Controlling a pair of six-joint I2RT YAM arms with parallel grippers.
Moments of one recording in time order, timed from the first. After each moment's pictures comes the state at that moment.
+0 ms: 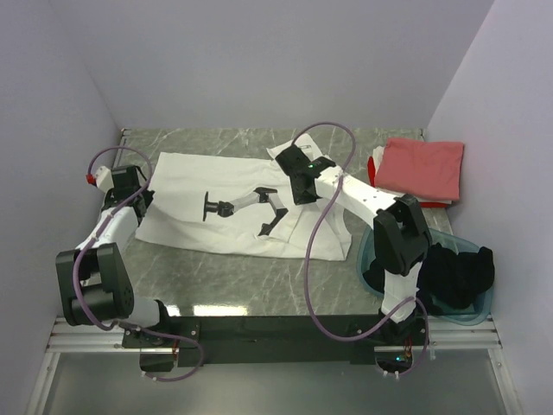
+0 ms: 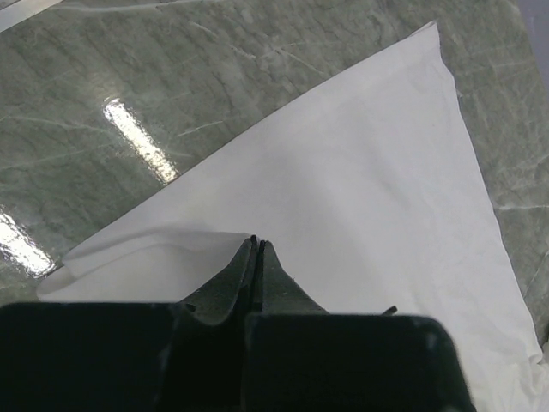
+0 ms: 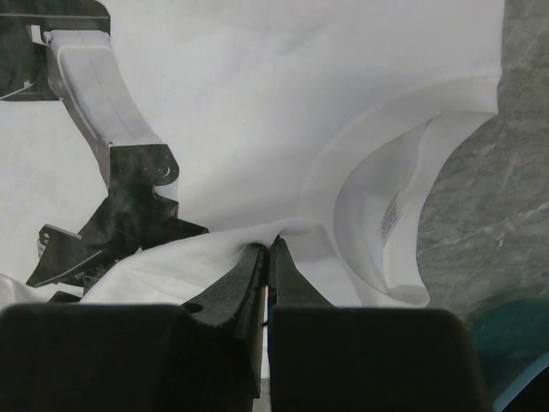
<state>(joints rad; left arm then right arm) 0.20 1.40 0.82 -0.12 -0.26 -0.81 0.64 1.89 1.53 -0.79 0.40 0.42</state>
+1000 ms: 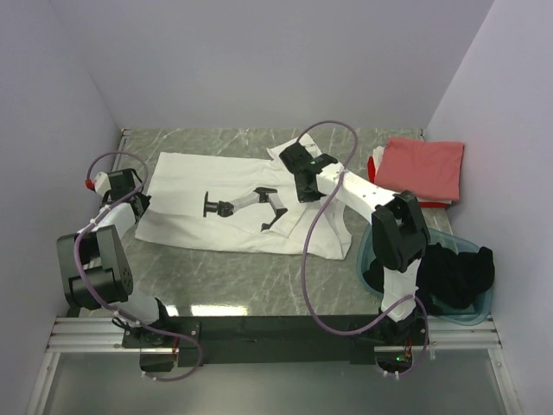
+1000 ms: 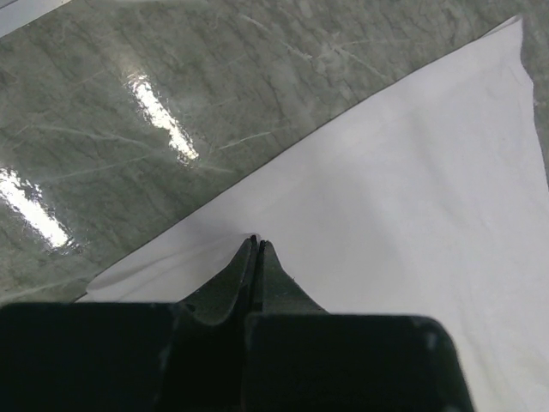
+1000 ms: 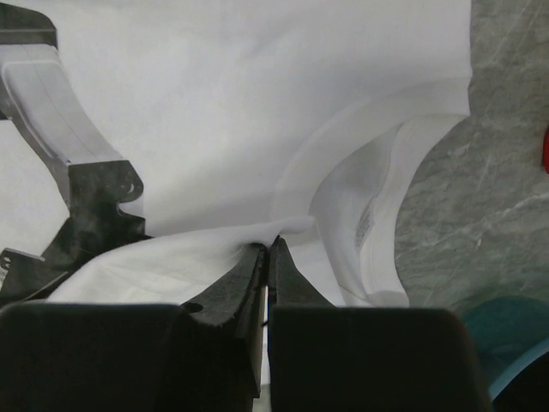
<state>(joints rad) 0.26 1.52 0.83 -0.08 -0.22 -0.78 0.60 1.93 1.57 -0.82 0.42 0.41</state>
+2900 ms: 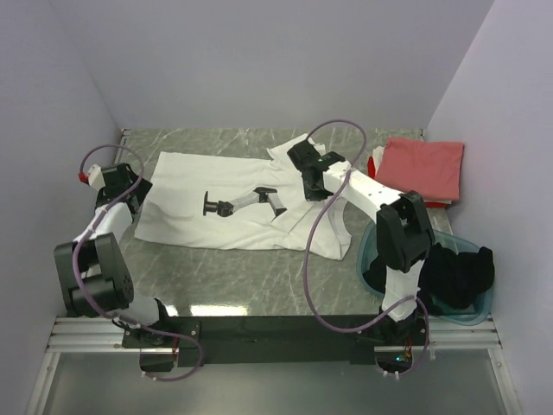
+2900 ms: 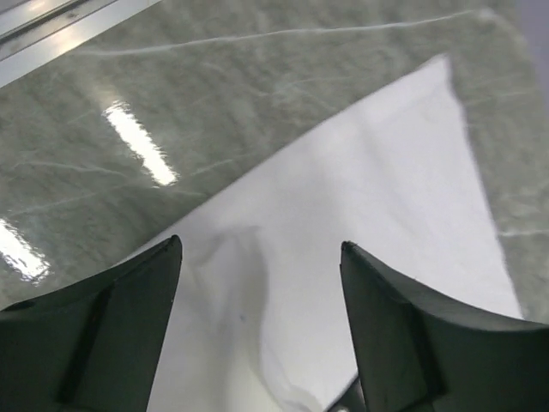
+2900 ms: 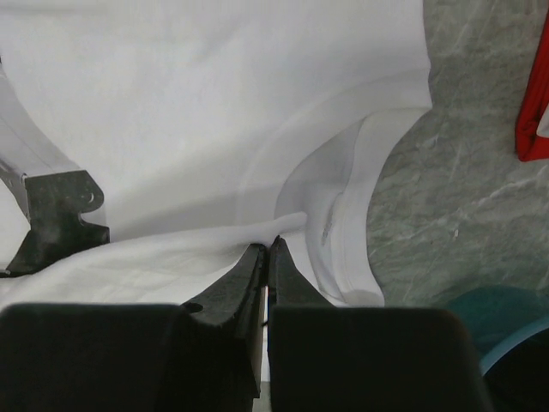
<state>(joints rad) 0.29 1.51 0.86 -0.07 -0.19 -0.77 0.56 1.90 1.54 -0.83 0.43 0.41</state>
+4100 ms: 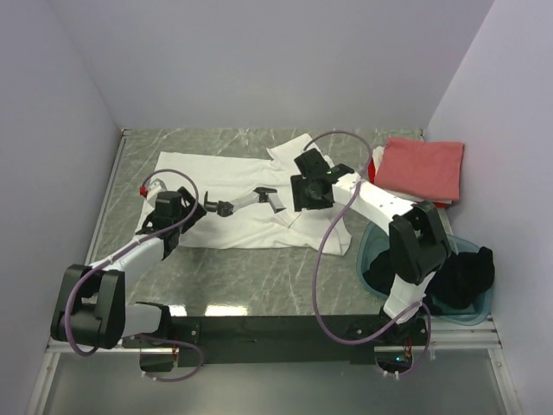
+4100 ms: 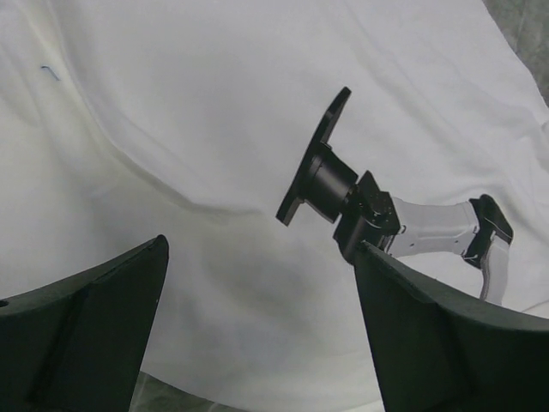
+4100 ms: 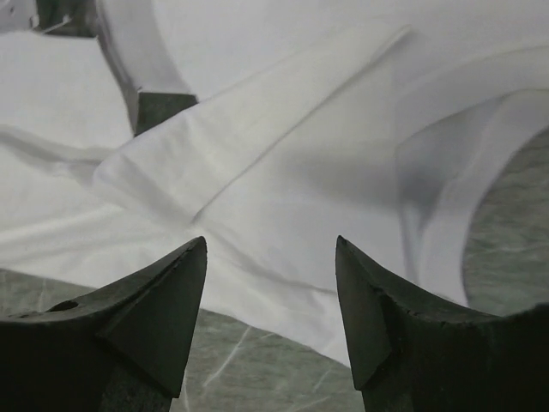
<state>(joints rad) -0.16 1.27 0.52 0.09 -0.22 -0.79 0.56 1.76 1.36 -0.67 0.18 0.39</state>
